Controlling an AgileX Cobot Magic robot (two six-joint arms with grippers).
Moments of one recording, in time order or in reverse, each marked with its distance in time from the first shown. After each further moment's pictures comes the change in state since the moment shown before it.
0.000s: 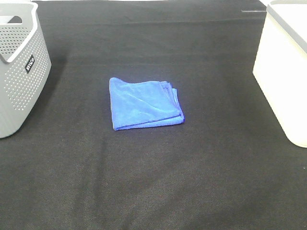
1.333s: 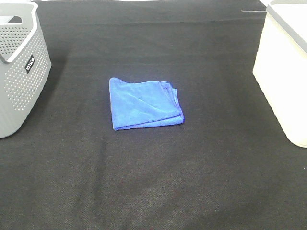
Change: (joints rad) left arm 0.000 0.000 0.000 -0.001 0.000 0.000; right arm 0.000 0.458 -0.306 0.049 0.065 0.010
